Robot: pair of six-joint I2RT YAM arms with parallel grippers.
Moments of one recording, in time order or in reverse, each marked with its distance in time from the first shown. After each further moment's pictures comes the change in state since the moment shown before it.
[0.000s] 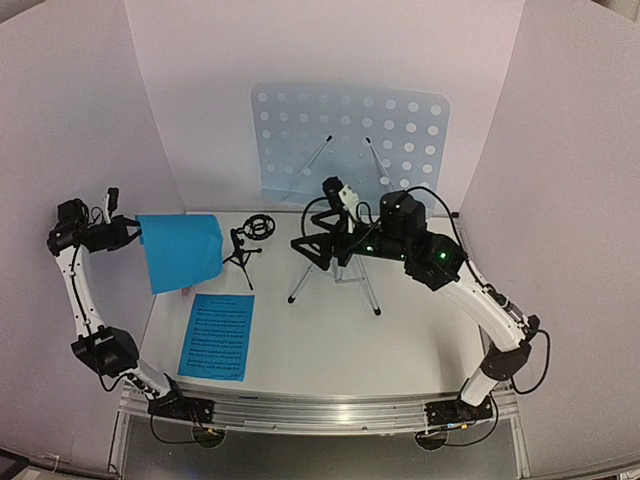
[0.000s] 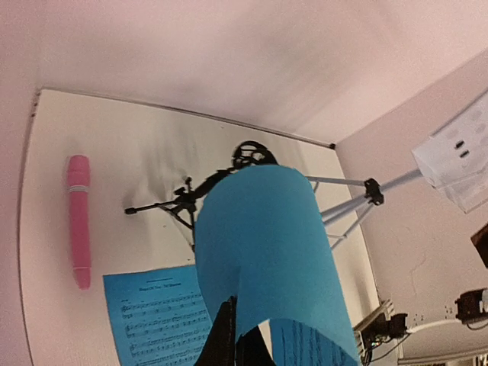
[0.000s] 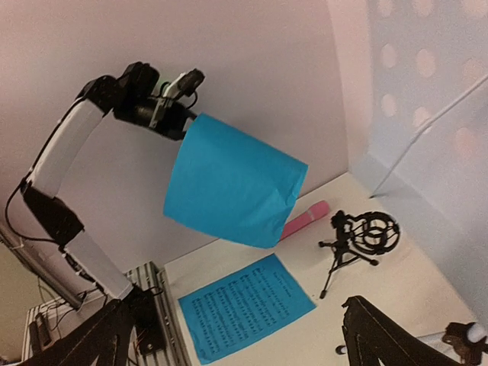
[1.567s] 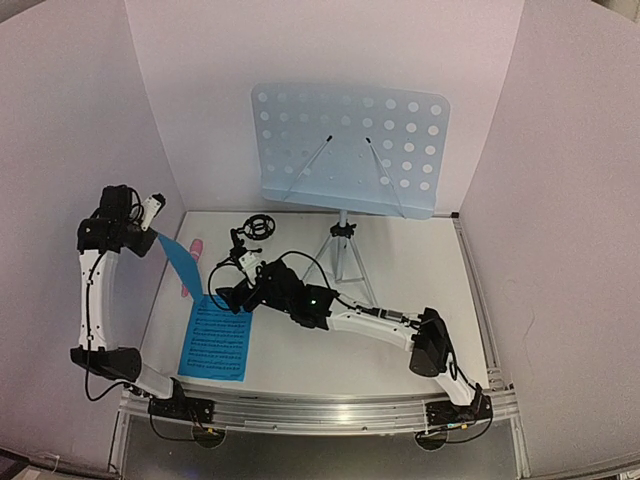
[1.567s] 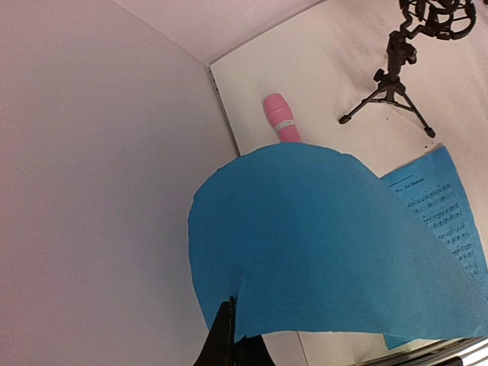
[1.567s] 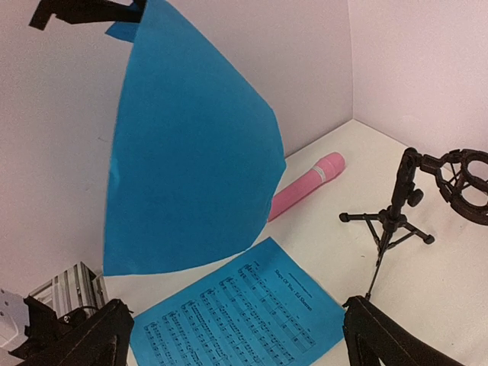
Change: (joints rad) left arm -0.453 -0.089 0.020 -0.007 -1.115 0.477; right arm 0.244 0.574 0.044 0.419 0.367 0.034
